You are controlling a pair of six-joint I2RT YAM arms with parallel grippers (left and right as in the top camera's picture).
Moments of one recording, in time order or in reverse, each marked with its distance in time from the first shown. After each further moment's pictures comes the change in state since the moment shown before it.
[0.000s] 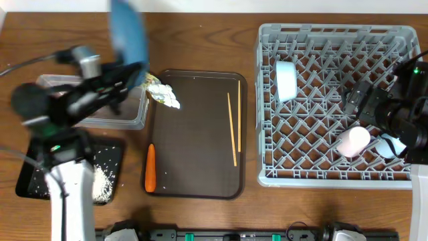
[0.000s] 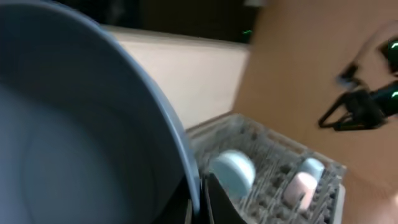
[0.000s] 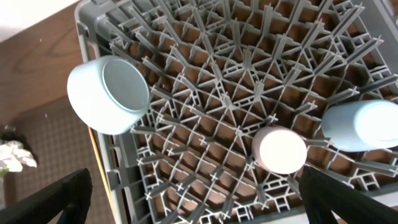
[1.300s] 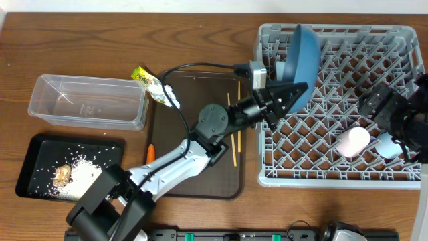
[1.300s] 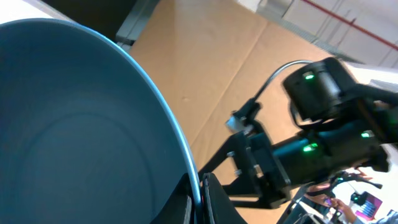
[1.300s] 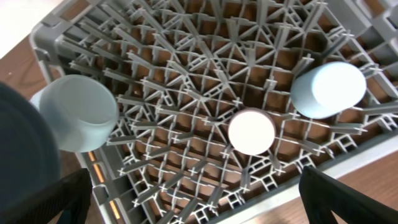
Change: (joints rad) left arm -1.025 0.501 0.018 0.713 -0.775 -0.405; right arm -0.144 0.000 -0.002 -0.061 0.008 0.072
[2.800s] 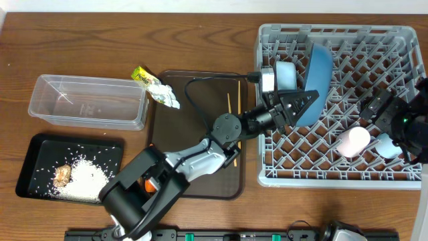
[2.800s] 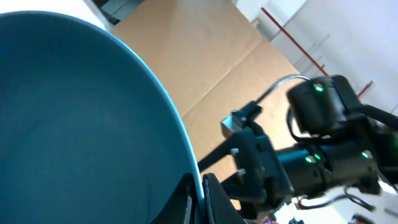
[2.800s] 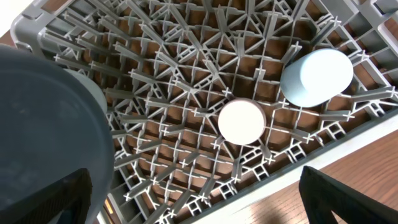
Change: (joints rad) left arm -0.056 0.214 0.033 0.225 -0.051 -0.301; right arm -0.005 0.000 0.000 -0.038 0.015 0.000
